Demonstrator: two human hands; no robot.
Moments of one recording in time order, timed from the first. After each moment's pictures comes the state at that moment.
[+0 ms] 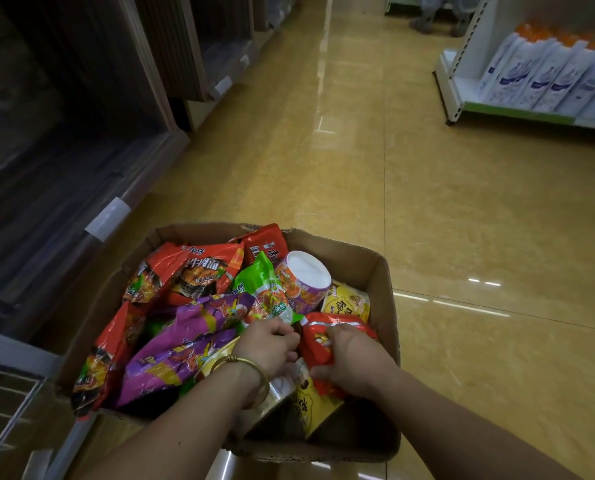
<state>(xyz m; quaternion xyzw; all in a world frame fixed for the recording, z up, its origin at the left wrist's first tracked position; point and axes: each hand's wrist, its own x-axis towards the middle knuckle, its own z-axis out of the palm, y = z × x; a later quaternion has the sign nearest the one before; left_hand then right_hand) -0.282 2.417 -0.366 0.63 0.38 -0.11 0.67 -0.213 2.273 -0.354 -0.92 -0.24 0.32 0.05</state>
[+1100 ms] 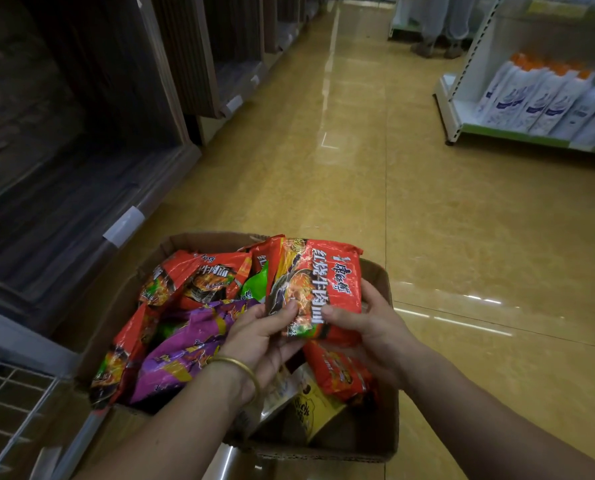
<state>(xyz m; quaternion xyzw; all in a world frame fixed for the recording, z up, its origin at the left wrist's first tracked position) -0.303 2.417 -0.288 0.31 0.32 0.00 0.89 -0.209 2.268 -0.286 -0.60 0.00 0.40 0.70</state>
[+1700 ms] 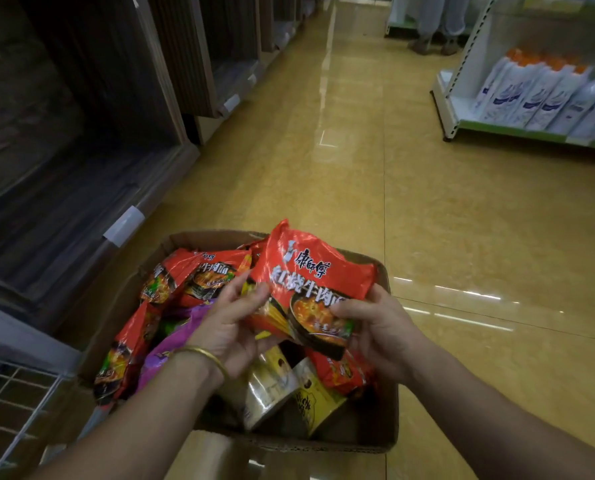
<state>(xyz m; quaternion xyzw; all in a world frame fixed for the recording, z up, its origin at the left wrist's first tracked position) -0.316 2.449 -0.282 0.38 0.31 0.02 0.87 -0.211 2.262 -0.283 -0.55 0.04 0.40 0.73</state>
